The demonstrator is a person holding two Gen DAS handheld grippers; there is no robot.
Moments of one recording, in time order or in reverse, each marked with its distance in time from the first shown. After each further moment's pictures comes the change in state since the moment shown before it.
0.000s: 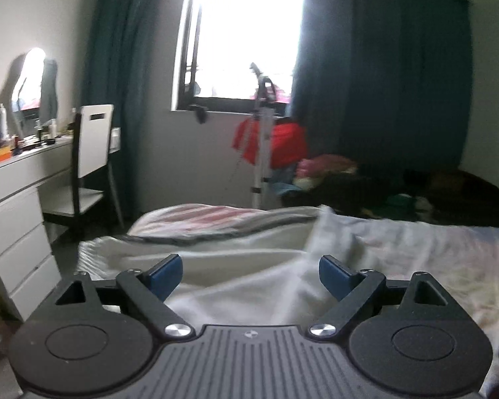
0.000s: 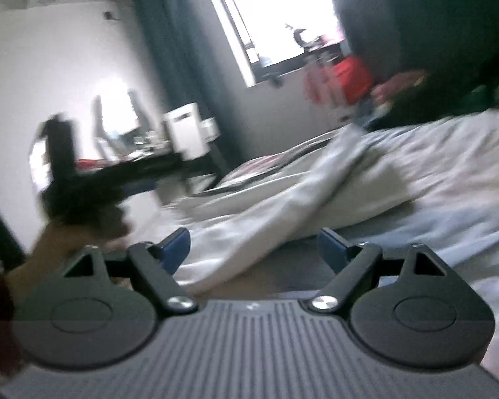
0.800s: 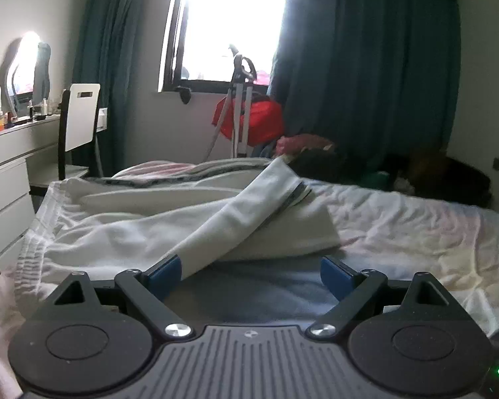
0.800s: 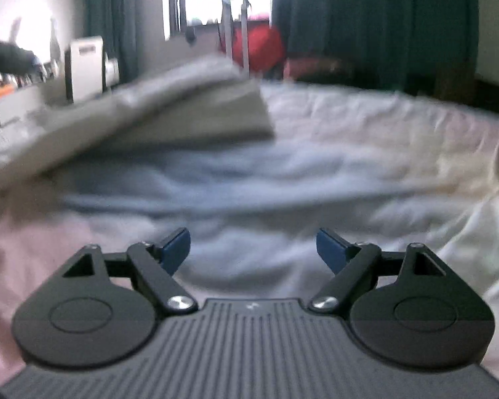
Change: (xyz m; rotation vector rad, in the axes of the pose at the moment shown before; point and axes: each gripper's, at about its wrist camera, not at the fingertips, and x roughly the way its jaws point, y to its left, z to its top) left arm -0.004 -0.072 -0.086 -0.014 0.046 -0.006; right arm 0.104 -0.114 -0.110 -0.158 0.162 -0.338
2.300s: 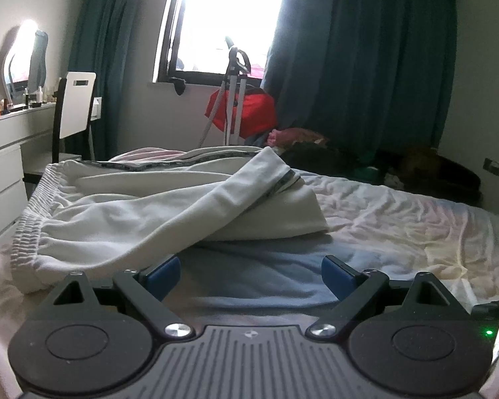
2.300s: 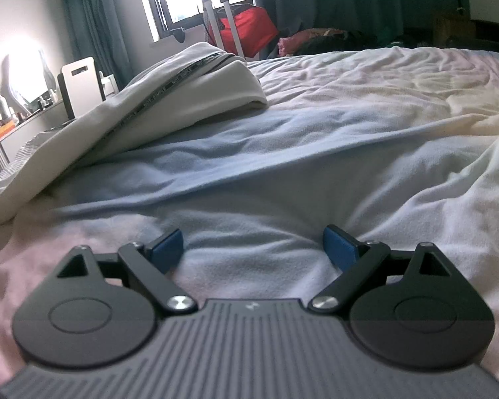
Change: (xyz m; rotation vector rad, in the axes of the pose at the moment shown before) left arm -0.020 0.001 -0.016 -0.023 0.014 -0.059; right arm 0.006 -0.028 -0.010 0.174 0.004 0.099
